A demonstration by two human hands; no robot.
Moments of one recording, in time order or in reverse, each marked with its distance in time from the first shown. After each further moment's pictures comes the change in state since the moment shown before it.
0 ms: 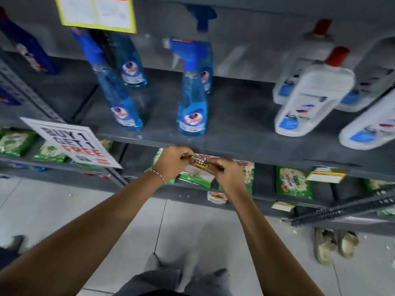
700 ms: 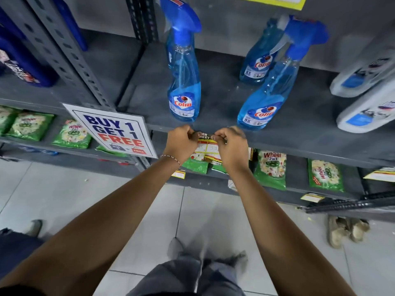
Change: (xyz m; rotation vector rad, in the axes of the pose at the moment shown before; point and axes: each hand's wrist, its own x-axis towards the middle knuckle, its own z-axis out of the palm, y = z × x) left_hand 0.011 -0.121 -0.092 -0.072 0.189 -0.275; right_hand 0.062 -0.103 0.145 -0.197 0.215 -0.100
